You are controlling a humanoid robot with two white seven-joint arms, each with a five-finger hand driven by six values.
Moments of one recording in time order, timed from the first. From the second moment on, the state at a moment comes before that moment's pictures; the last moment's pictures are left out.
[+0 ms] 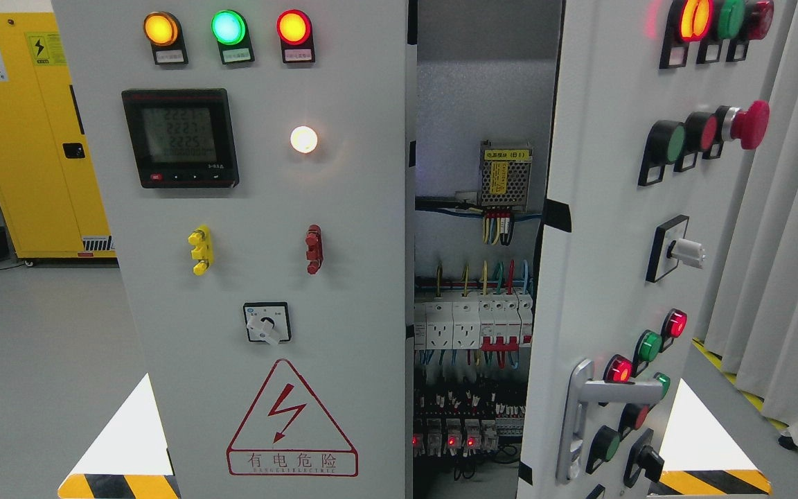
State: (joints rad) left arm 0.00 -0.05 -0.12 -0.04 0.22 -0.13 -0.09; right arm 0.08 0.13 0.05 -0.11 0.00 0.04 -0.03
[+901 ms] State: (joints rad) left arm 0.10 -0.01 -0.12 -0.28 0.22 -0.15 -0.12; right arm 0.08 0.13 0.05 -0.11 0.00 0.04 -0.03
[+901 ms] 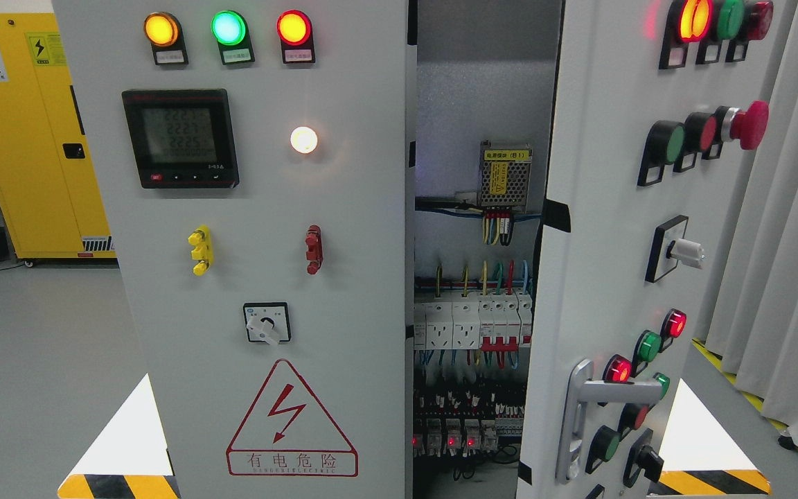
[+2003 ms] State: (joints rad) left arm 0.34 0.23 -0.03 -1.34 0.42 -0.15 -0.46; right arm 0.08 0.13 0.05 -0.11 0.00 0.04 -0.03
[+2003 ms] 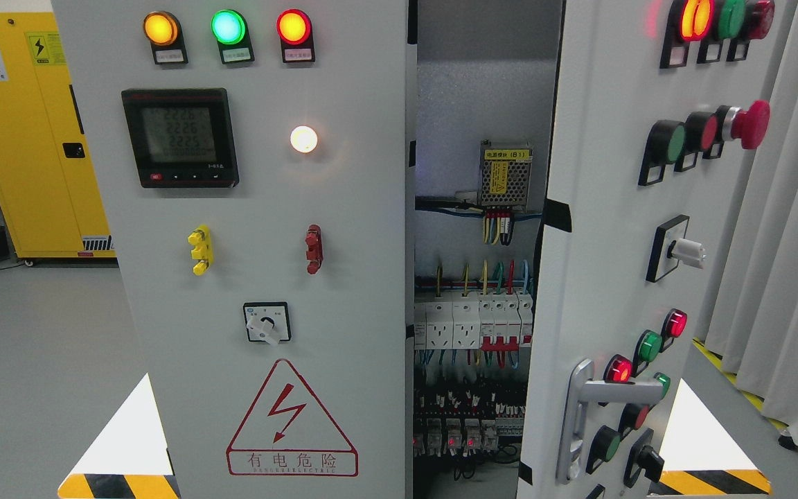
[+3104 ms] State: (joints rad) left arm -0.11 0.73 -0.04 -1.88 1.05 0.24 -0.60; right arm 0.08 0.13 0.05 -0.11 0.00 0.04 -0.03
